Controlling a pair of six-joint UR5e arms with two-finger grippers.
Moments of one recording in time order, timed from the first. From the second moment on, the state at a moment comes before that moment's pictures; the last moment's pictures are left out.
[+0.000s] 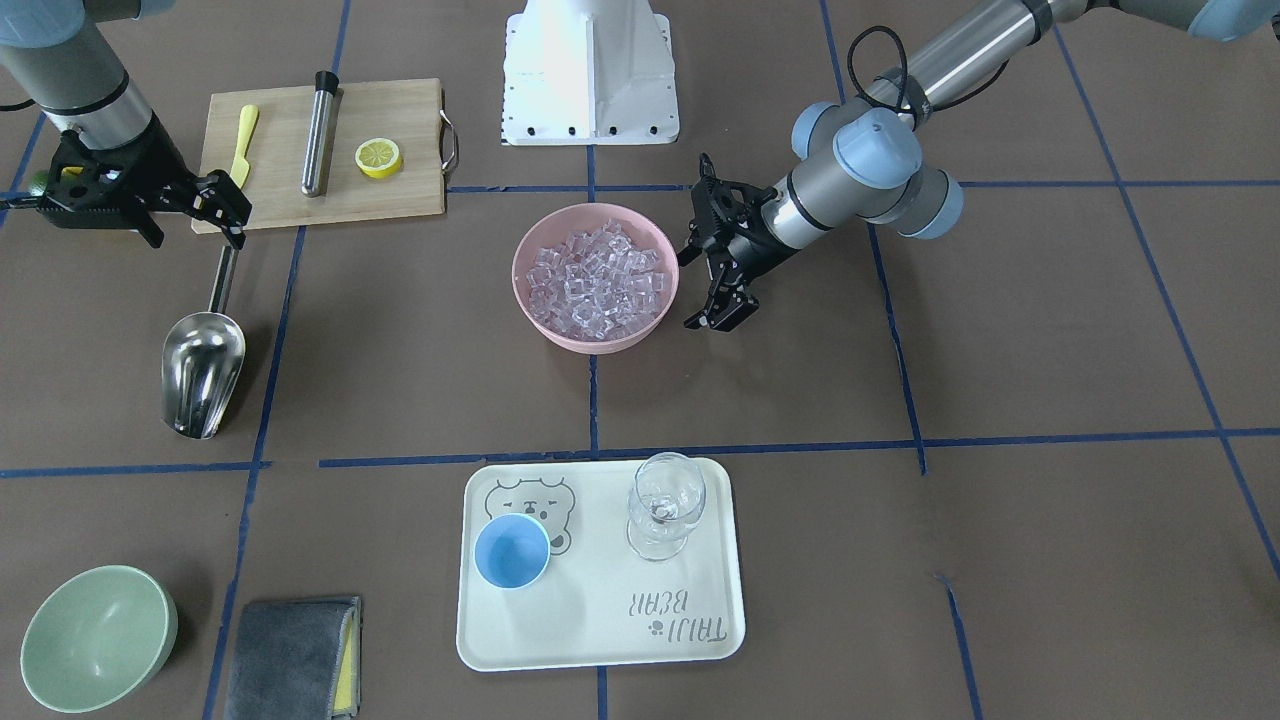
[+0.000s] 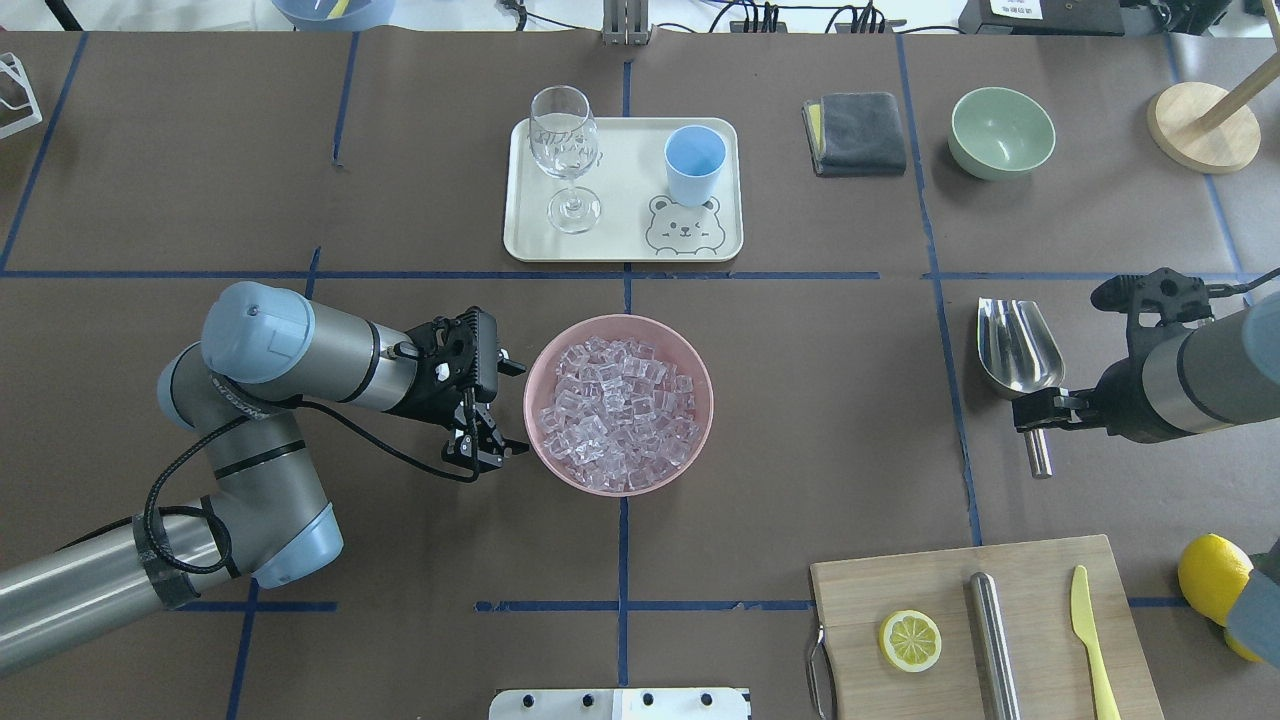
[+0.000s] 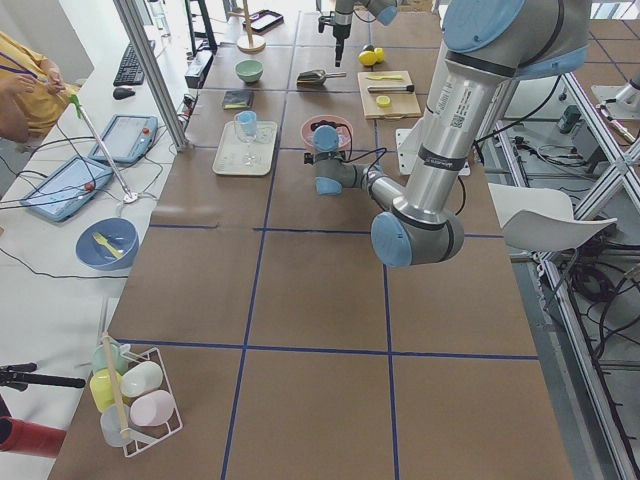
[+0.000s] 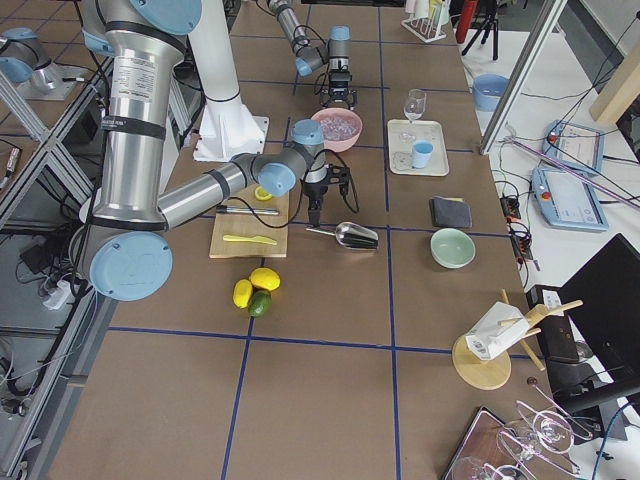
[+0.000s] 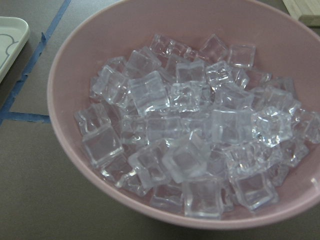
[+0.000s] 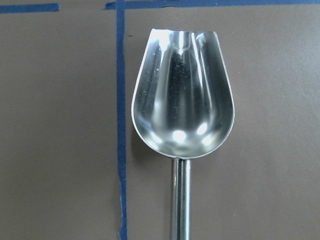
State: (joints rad) left arm -0.55 -2.02 -1.48 -2.59 -2.05 0.02; right arm 0.69 -1.72 2.09 -1.28 1.91 1.11
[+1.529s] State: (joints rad) left arm -0.55 -2.01 -1.49 -2.59 -2.05 0.02; right arm 0.58 -1.74 1.94 -1.03 1.77 1.22
